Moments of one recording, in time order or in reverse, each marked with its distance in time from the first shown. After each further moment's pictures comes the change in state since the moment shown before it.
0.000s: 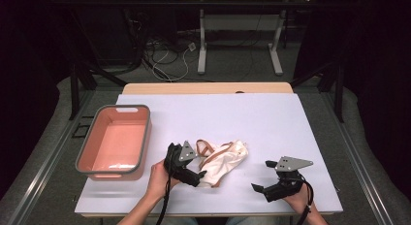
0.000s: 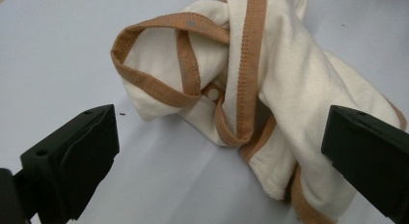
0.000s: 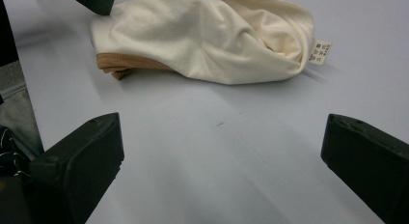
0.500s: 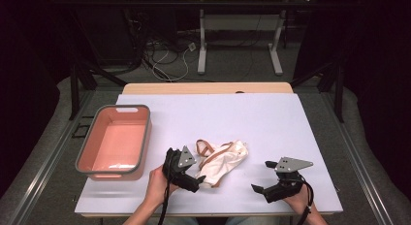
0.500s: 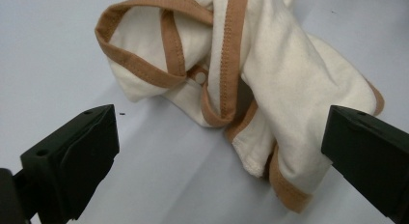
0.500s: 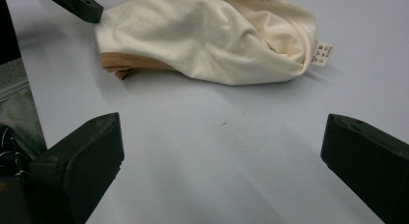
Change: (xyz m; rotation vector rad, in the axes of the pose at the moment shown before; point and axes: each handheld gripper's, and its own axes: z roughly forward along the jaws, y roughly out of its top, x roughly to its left) left arm -0.011 -0.009 -0.005 0.017 0.000 -0.012; right arm 0.003 0.000 -0.001 -0.001 -0.001 -0.009
